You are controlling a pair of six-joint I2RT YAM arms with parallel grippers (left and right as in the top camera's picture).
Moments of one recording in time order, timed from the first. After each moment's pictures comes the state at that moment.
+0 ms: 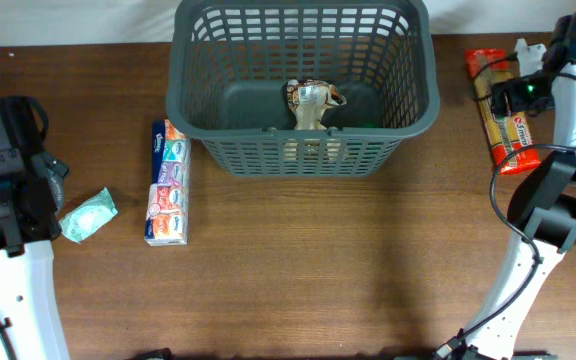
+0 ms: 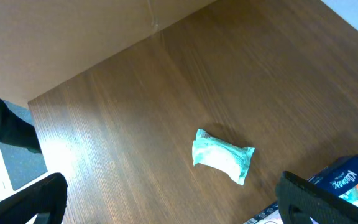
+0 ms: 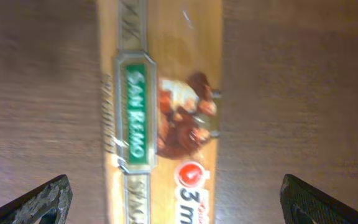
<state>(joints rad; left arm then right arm) 0.24 1.30 1.66 -1.37 -0.61 -0.61 -0.39 2.47 2.34 -1.10 0.01 -0.48</state>
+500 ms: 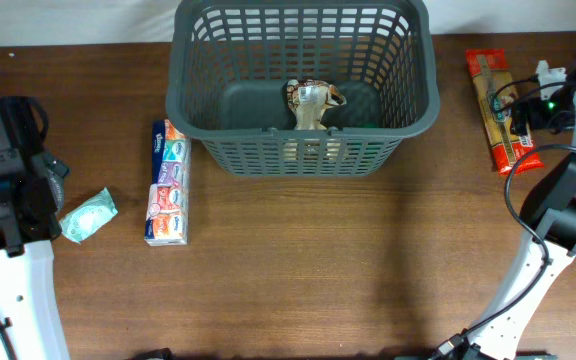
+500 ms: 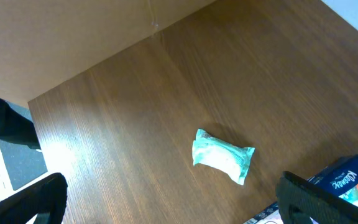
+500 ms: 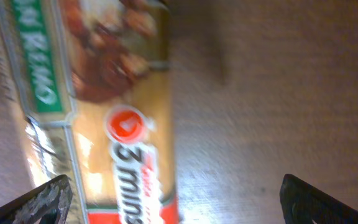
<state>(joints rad) 0.24 1.30 1.66 -1.37 -0.61 -0.61 -0.45 2.51 2.34 -1.15 0.04 -0.50</state>
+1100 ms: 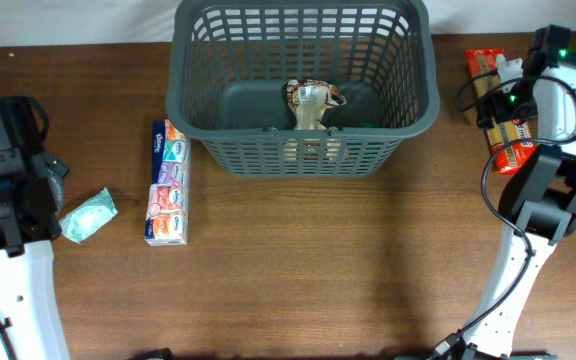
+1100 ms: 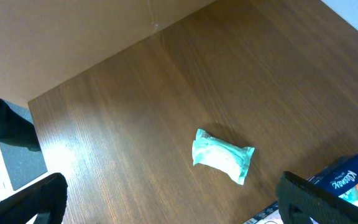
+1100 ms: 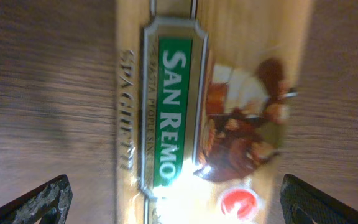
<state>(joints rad) 0.24 1.30 1.66 -1.37 -0.61 -0.61 -0.34 2.56 2.34 -1.11 0.05 -0.50</state>
